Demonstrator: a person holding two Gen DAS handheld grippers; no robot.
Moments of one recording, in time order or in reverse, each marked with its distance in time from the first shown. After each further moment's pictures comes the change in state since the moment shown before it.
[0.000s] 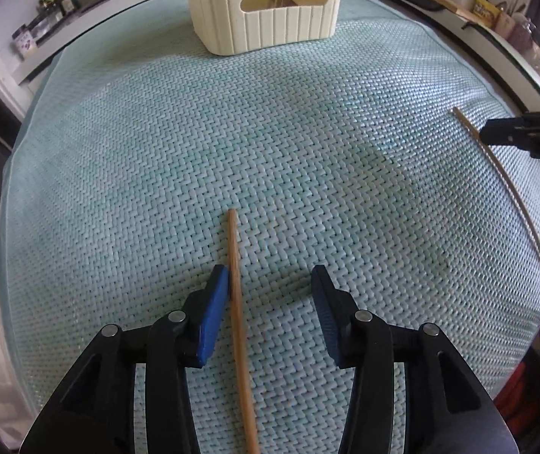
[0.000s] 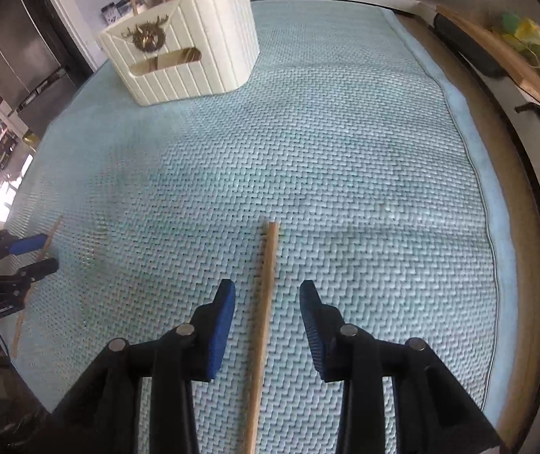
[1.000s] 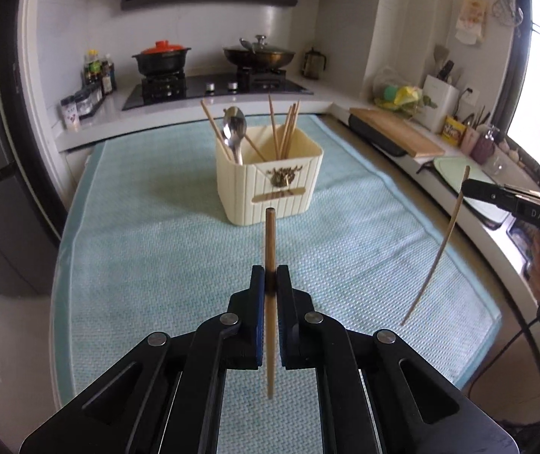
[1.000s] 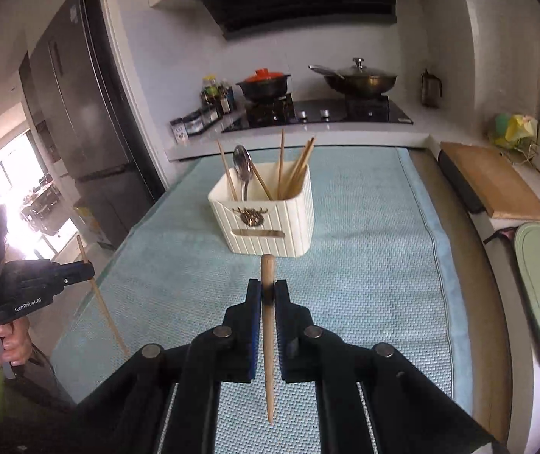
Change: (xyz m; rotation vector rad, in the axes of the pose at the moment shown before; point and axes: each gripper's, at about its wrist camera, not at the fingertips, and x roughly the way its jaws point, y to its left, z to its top) left arm -0.177 0.009 0.025 -0.111 -0.459 -0.071; right arm -0.193 0.040 -0.001 -0.033 -0.510 0.129
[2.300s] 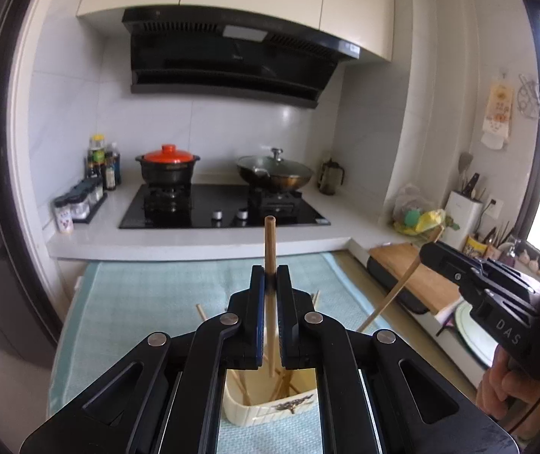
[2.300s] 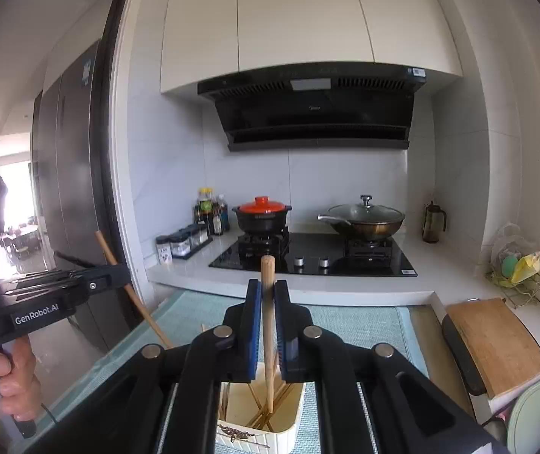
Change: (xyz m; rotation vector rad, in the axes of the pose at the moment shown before) left arm 0.066 0.020 0.197 -0.072 -0.324 0.032; right arm 0.070 0.030 0.177 -0.124 -0.383 -0.081
